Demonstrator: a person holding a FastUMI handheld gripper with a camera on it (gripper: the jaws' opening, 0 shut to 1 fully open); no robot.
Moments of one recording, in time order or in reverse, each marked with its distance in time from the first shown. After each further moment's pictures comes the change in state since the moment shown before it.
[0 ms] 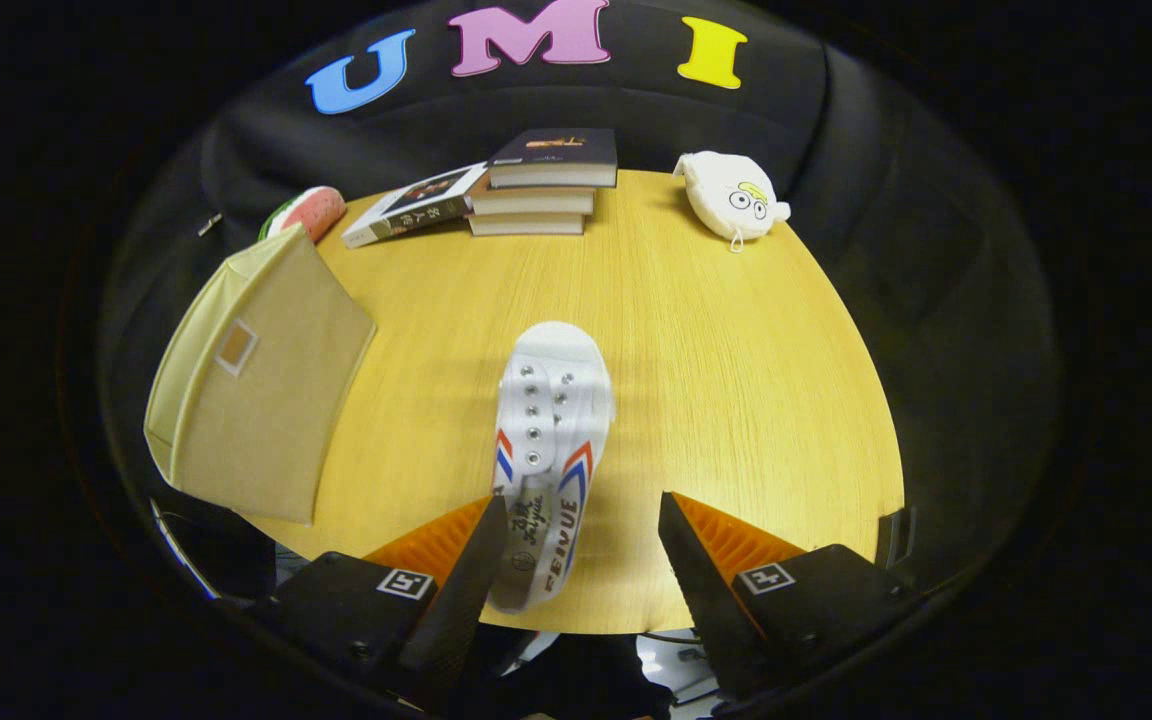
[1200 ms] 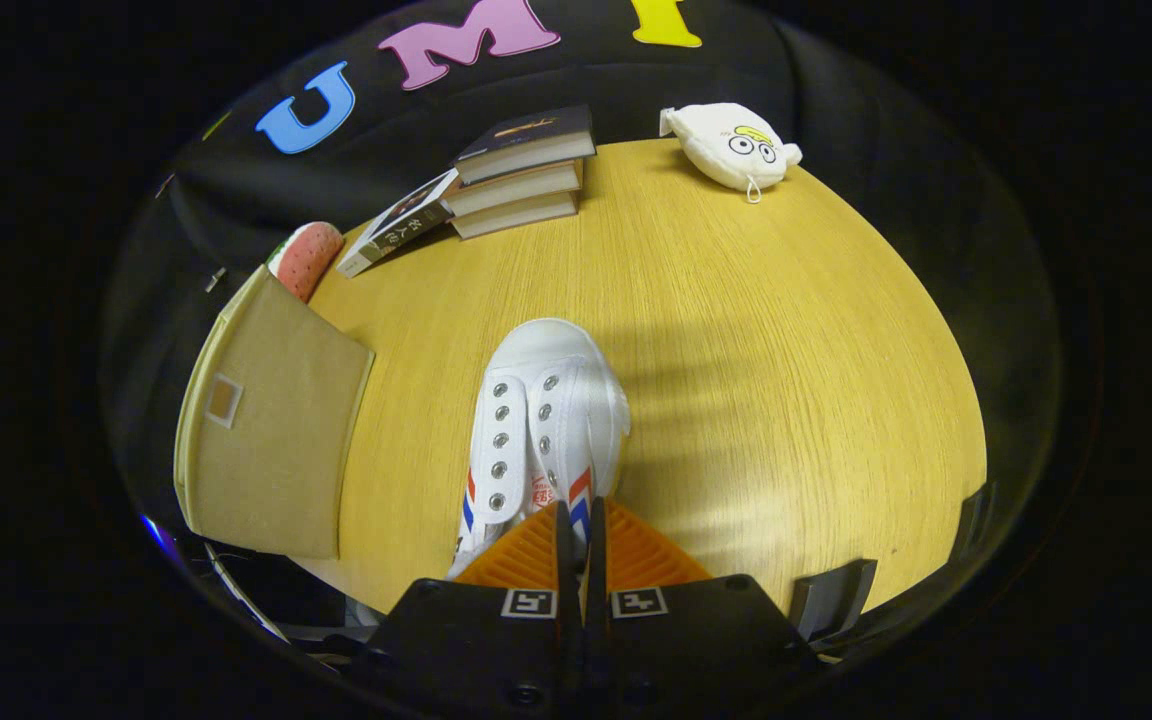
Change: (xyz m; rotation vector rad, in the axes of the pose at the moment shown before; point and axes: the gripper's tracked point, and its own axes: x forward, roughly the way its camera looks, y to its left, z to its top) arm 0.028 0.013 0.018 0.220 -0.010 0.194
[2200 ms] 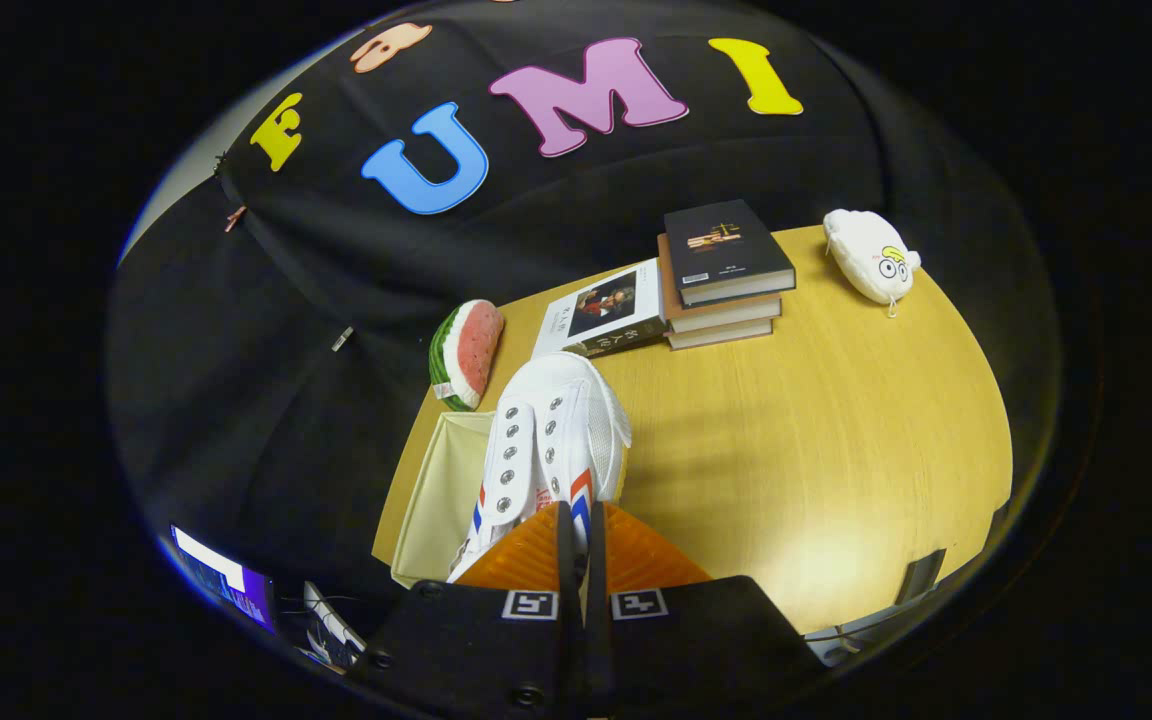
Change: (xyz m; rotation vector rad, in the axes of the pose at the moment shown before) arm -0.098 0.239 0.090 0.013 -0.098 0.255
